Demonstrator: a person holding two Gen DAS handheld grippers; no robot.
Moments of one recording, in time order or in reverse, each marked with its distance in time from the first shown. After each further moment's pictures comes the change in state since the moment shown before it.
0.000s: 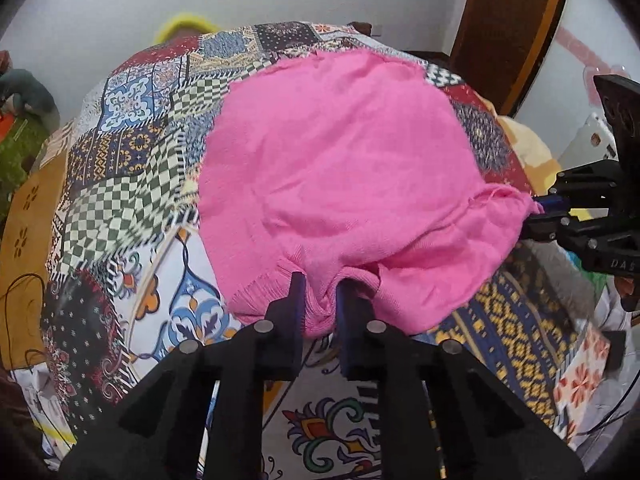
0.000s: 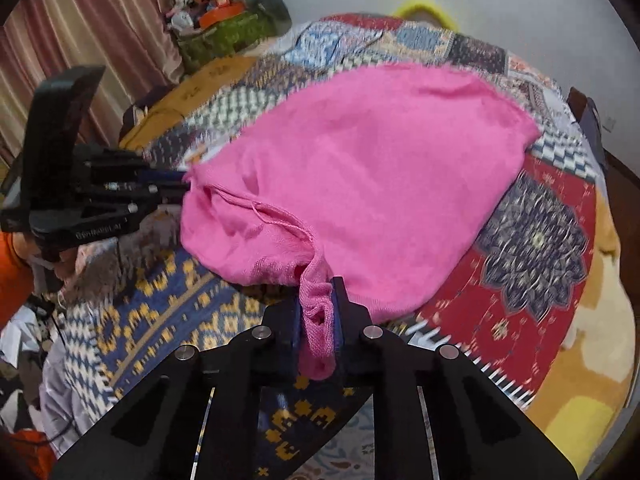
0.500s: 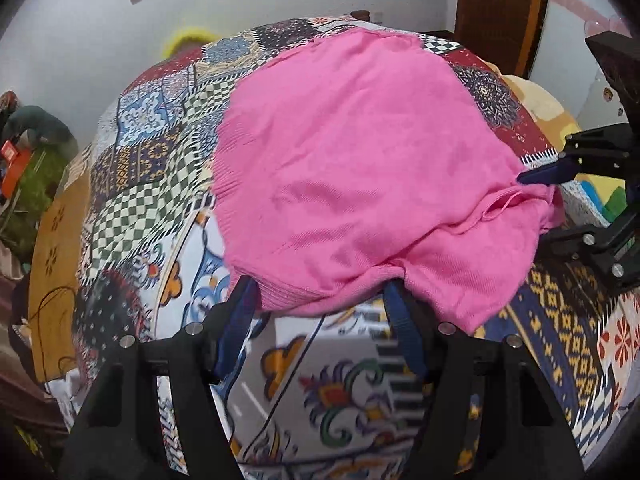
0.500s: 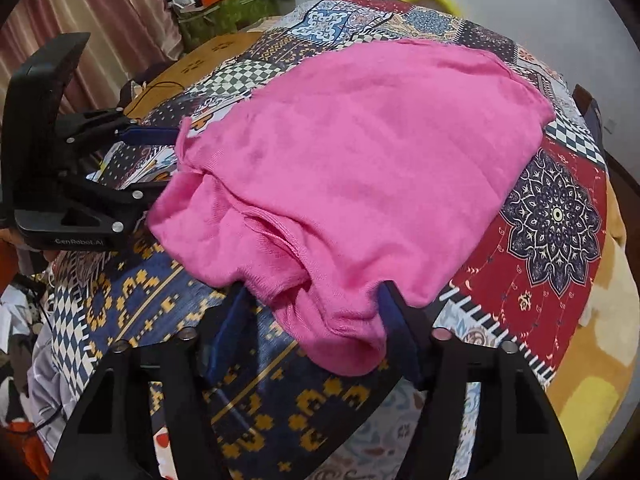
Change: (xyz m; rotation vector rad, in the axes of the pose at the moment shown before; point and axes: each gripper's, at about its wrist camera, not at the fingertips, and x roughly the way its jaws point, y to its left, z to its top) left arm 0.007 -0.013 -0.027 0.116 0.013 0.125; right arm 0.022 0.014 -0.019 -0.033 0.077 -0.034
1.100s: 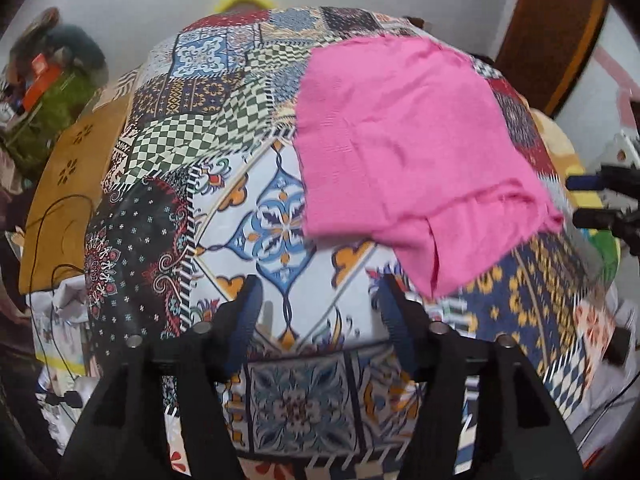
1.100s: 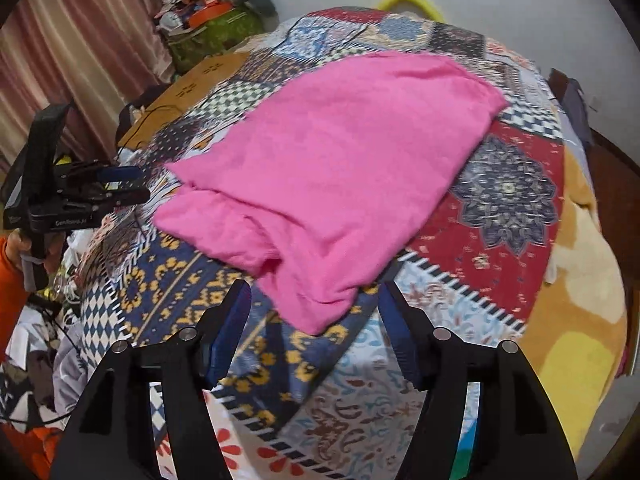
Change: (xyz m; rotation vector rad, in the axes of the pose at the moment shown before) left arm -0.047 0.048 -0.056 -0.221 0.058 -0.007; right arm -0.048 -0.007 -0.019 0.072 -0.025 0.016
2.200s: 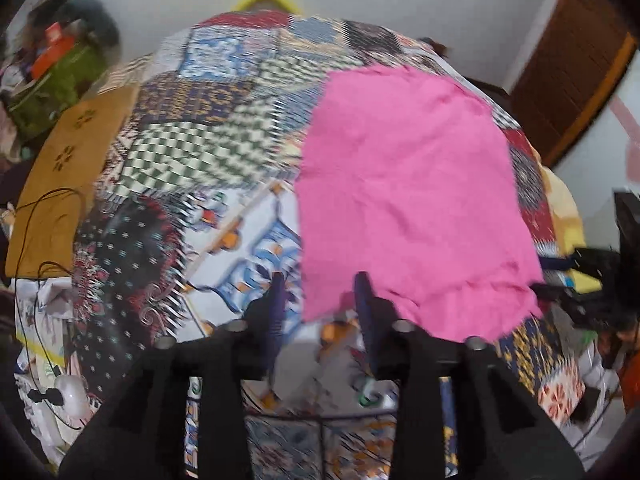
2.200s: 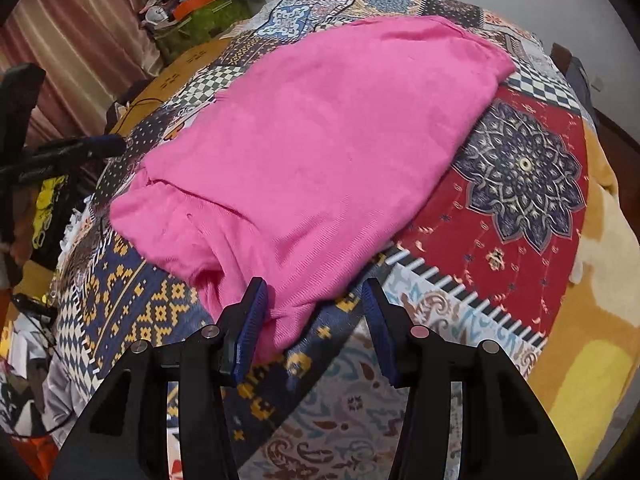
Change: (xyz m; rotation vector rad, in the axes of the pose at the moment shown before) left arm 0.011 0.017 0.053 -0.170 -0.027 -0.039; right arm 0.035 -0.032 0.007 0.059 0.051 0.007
